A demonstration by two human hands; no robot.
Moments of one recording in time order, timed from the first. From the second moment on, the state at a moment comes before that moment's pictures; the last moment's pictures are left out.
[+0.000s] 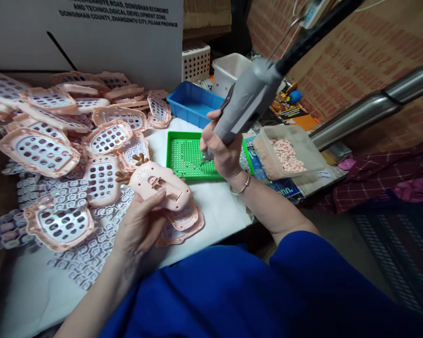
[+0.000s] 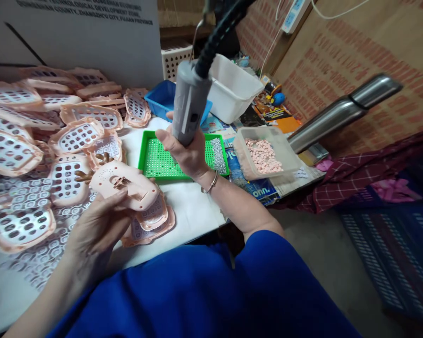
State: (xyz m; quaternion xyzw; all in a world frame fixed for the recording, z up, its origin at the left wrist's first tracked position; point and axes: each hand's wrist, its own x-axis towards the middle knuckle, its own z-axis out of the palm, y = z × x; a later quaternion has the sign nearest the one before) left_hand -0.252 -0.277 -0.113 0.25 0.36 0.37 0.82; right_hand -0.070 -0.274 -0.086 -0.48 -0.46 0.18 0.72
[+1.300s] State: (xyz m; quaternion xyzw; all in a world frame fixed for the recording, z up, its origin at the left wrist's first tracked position) left_hand -0.252 -0.272 -0.114 0.18 0.33 0.45 0.81; right_hand -0.066 -0.270 -0.102 -0.53 -0.48 0.18 0.68
